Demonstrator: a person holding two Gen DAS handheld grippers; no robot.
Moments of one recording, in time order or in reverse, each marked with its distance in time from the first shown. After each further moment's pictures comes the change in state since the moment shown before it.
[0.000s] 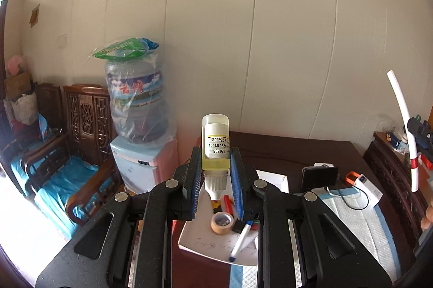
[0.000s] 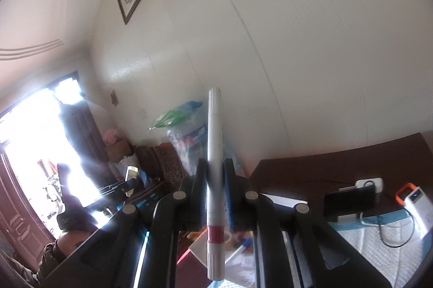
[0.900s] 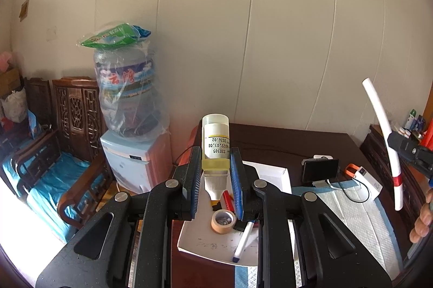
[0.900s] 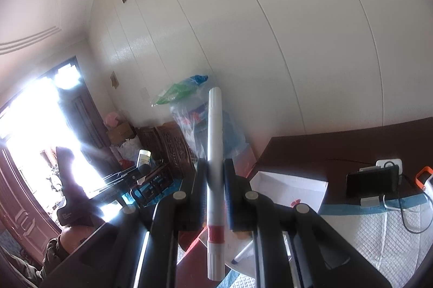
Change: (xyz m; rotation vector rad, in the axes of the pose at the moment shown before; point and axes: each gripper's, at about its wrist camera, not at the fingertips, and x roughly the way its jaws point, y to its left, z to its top) left arm 0.037 0.014 0.000 0.010 0.057 -0.059; right arm 0.044 0.010 -0.026 0.024 0.126 0.010
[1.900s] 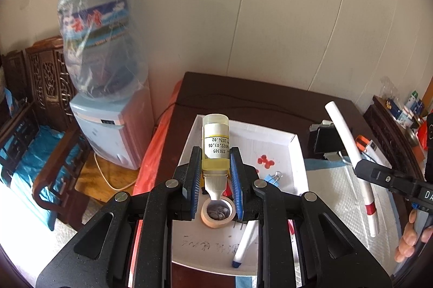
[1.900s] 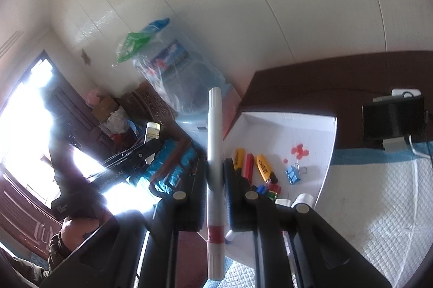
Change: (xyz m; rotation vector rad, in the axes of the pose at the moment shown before) left arm 0.137 0.001 -0.040 0.001 0.244 -0.077; right arm 0.105 -0.056 -0.049 0.192 0.282 -0.056
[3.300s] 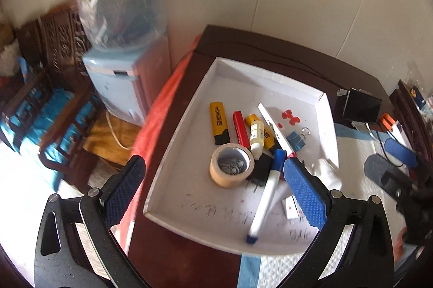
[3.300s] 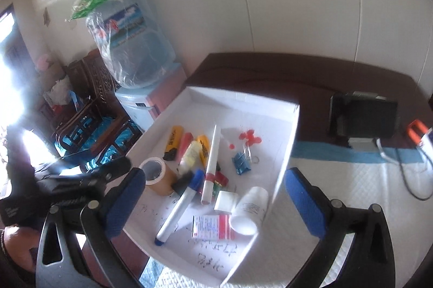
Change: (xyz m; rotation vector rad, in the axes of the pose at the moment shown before) left arm 0.025 -0.006 -0.056 -0.054 0.143 0.141; right arm 0.029 0.002 -0.031 -0.162 0.009 -0.337
